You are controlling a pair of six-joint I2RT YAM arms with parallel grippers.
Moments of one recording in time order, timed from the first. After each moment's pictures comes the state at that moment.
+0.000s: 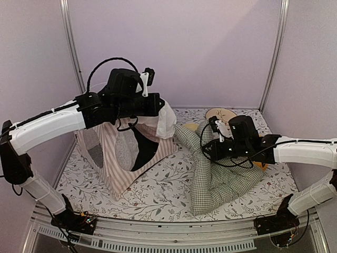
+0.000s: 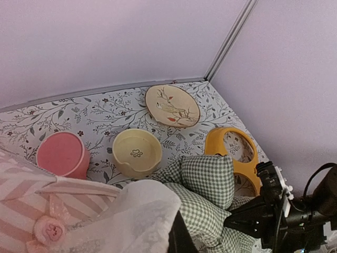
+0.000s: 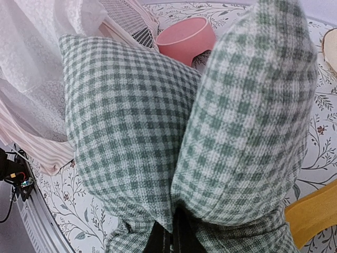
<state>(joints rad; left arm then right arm) -0.90 1.53 1.47 -0.33 -0.22 -0.46 0.78 1.33 0.80 -0.05 -0.09 0.39</state>
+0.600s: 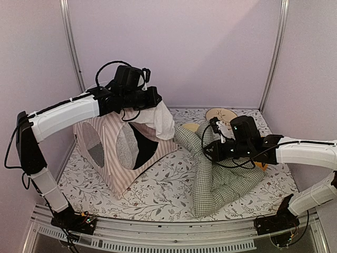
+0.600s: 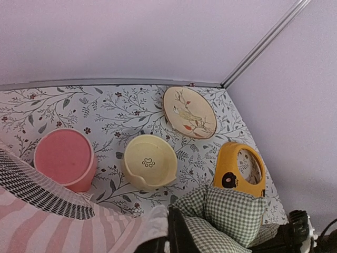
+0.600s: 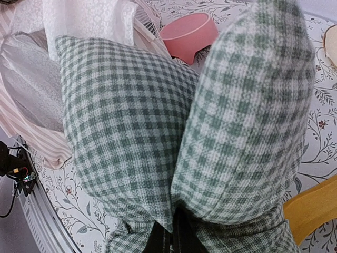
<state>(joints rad) -0.72 1.71 1.57 -0.31 -0.07 -0.56 0.78 1.31 0.80 -0.08 -0.11 0.39</state>
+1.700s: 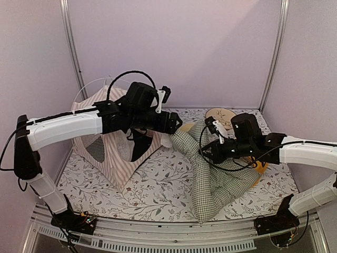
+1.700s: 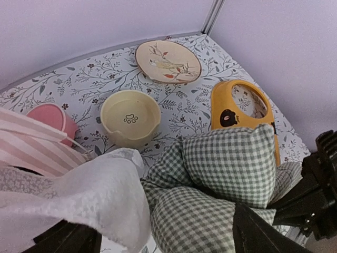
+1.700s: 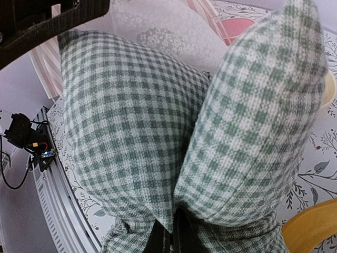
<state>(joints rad) -0.91 1.68 1.47 -0.35 -0.13 -0.37 0.82 1.26 0.82 -0.13 -0.21 0.30</state>
